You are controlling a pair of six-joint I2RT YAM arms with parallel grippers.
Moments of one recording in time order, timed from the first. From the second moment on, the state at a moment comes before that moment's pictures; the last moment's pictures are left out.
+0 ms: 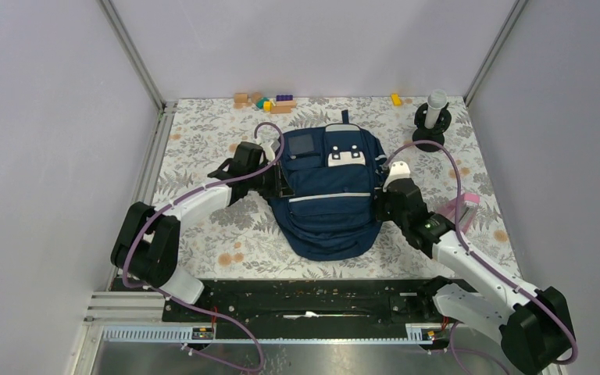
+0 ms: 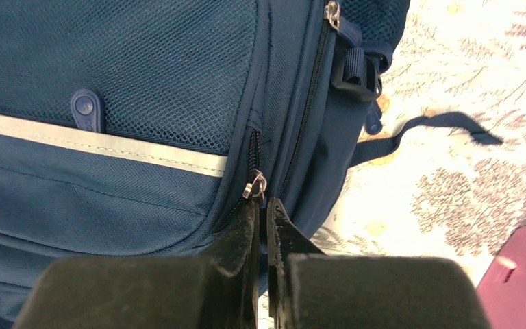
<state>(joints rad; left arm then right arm) -0.44 1.53 0.93 -0.17 0.39 -0.50 0.52 0.95 0.56 -0.24 0.22 0.28</state>
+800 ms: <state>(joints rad) -0.42 1.53 0.93 -0.15 0.33 -0.45 0.48 1.13 0.62 -0.02 0.17 -0.16</state>
